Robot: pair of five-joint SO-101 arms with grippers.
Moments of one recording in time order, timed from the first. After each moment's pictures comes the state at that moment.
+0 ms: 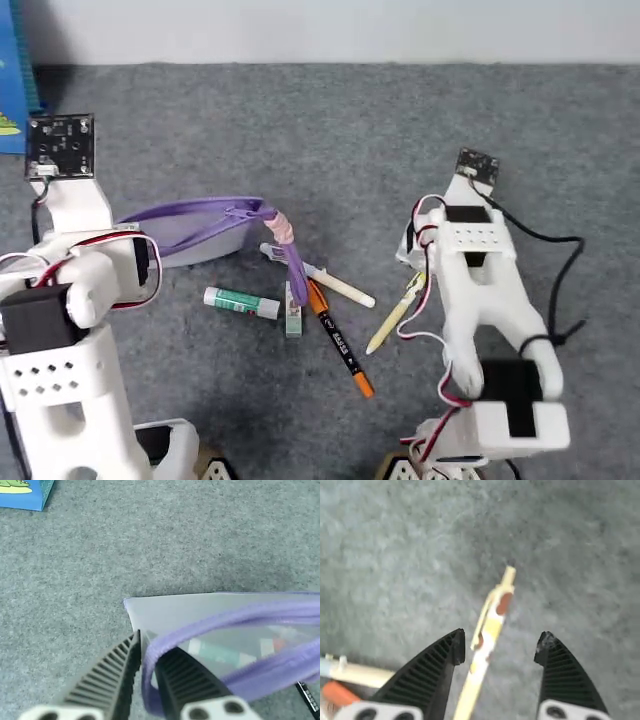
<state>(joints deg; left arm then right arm) -13.4 -41.7 16.4 90.6 1.6 -2.3 1.1 27.3 56.0 -22.7</state>
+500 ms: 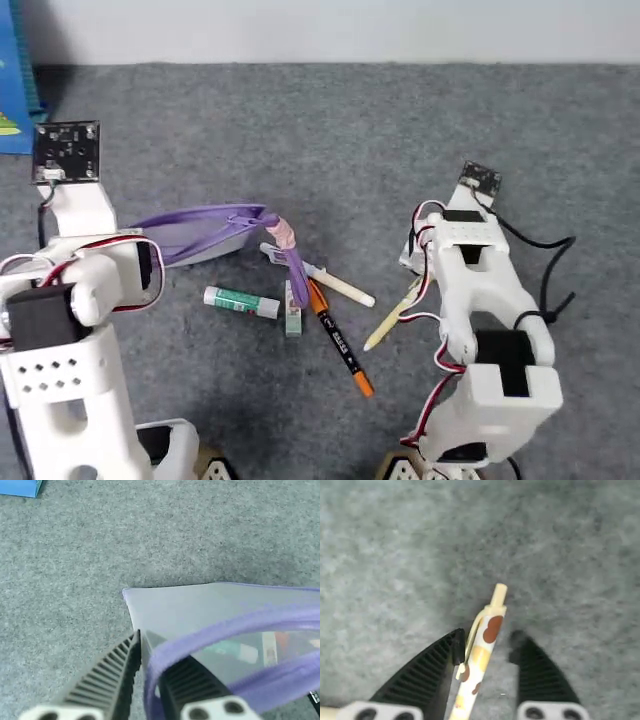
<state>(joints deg) -13.4 -42.2 19.2 90.6 1.6 -1.3 10.7 26.0 51.5 -26.2</state>
